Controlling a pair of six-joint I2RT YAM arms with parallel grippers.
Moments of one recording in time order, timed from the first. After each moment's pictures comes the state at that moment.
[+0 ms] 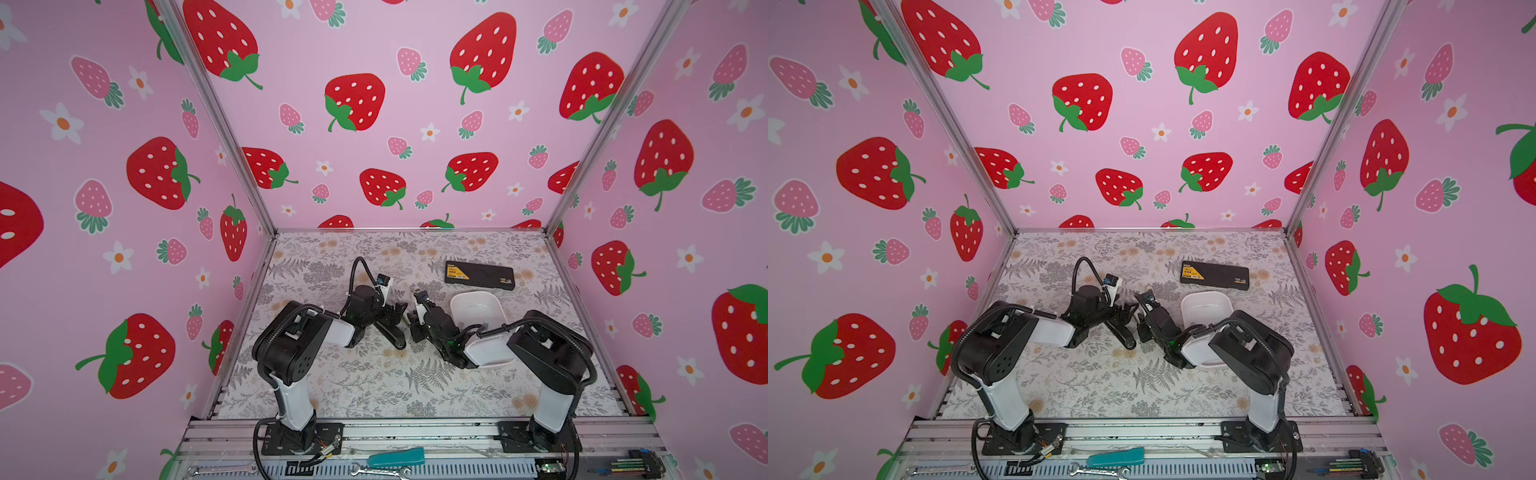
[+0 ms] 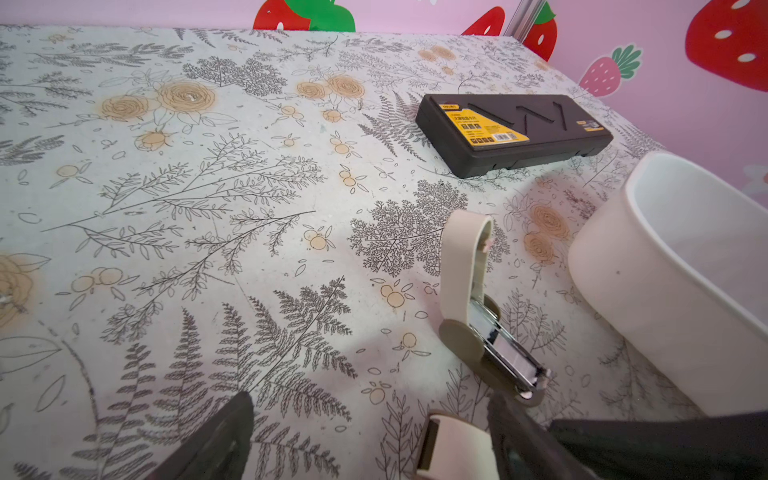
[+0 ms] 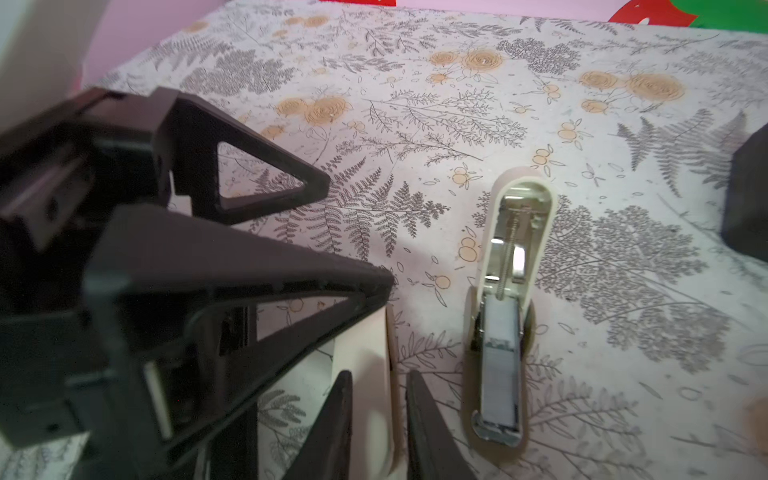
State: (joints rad) left arm -0.45 1.81 0.69 0.63 0.24 -0.13; right arm 0.98 1.81 0.72 0.59 0.26 0.26
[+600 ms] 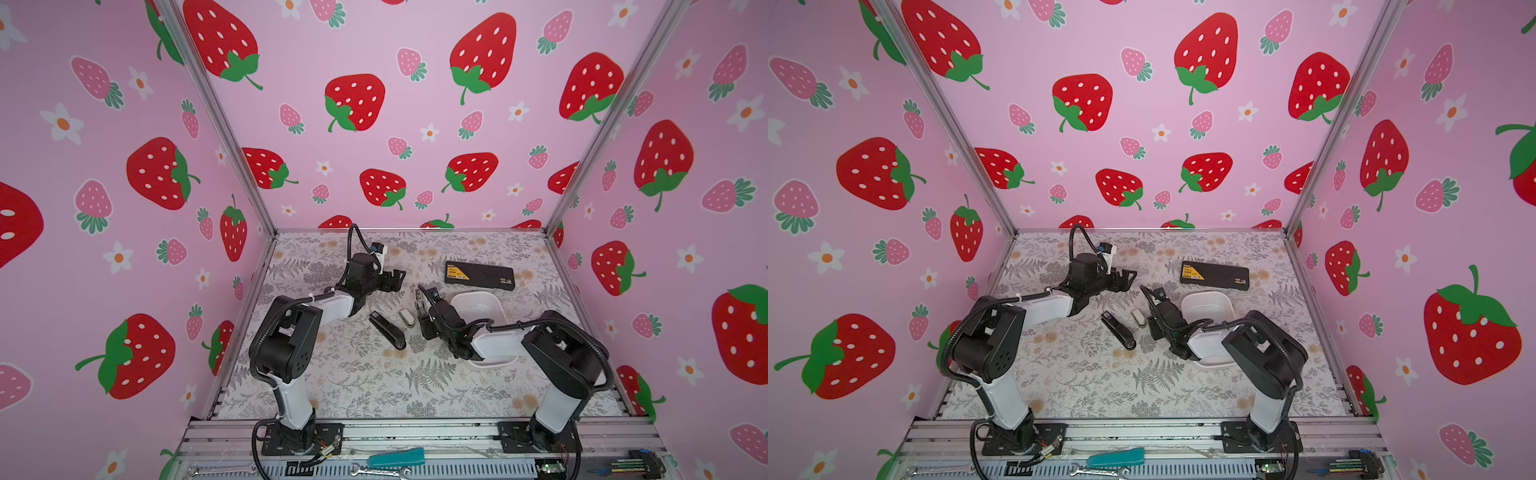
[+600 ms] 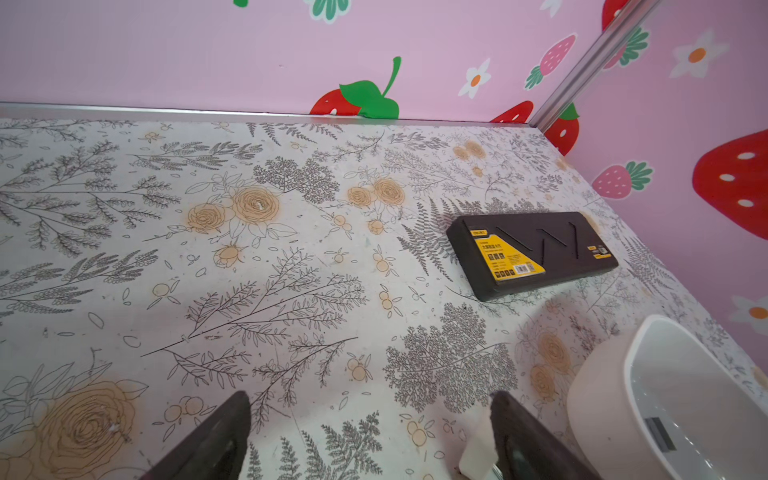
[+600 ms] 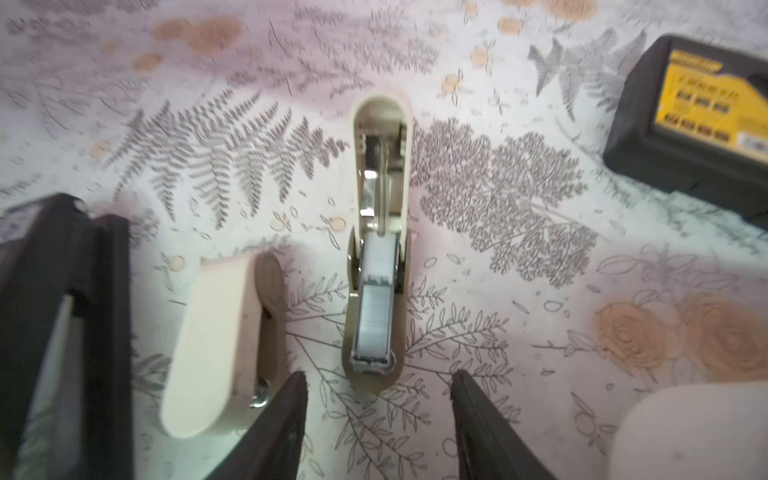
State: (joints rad) left arm -0.37 1.85 1.04 0.32 0.25 -0.24; right arm 0.90 1.78 0.73 0.35 0.28 0.28
